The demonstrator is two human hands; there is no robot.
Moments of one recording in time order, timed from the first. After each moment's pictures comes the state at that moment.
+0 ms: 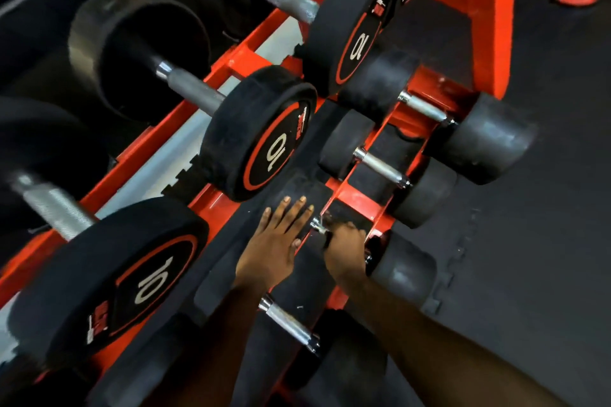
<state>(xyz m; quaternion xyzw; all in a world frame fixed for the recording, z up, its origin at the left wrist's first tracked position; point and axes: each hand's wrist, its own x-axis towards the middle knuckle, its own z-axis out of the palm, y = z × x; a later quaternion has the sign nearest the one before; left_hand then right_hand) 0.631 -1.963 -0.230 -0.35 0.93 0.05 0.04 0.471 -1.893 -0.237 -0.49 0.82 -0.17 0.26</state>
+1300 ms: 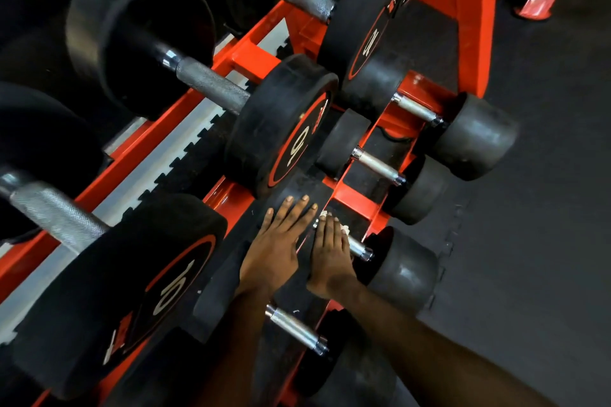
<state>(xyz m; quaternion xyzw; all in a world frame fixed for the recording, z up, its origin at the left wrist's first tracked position) 0.635 -1.968 -0.233 -0.35 0.93 0.13 -0.02 0.518 -1.889 -0.259 -0.56 0.79 0.00 0.25</state>
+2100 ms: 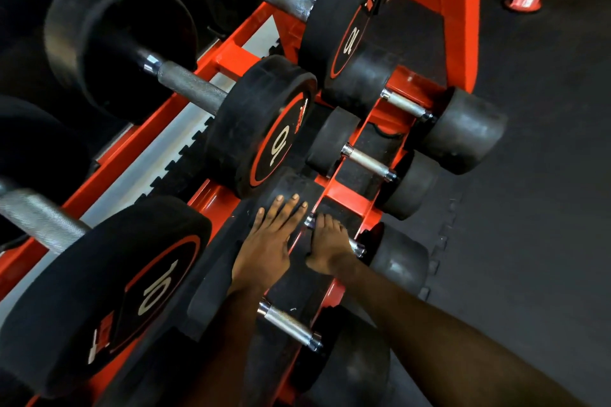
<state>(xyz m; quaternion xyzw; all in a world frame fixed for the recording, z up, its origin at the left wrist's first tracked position) 0.637 -1.968 -0.232 -0.35 0.93 0.11 -0.01 0.487 -1.907 -0.246 -0.52 0.79 -0.04 0.31</state>
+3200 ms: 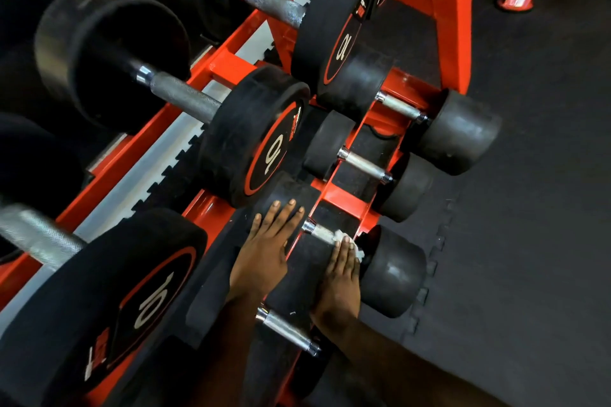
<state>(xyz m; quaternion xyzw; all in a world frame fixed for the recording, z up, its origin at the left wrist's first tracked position) 0.636 -1.968 -0.235 -0.35 0.93 0.13 -0.01 0.534 -1.836 -0.275 -0.44 0.86 -0.06 0.24</state>
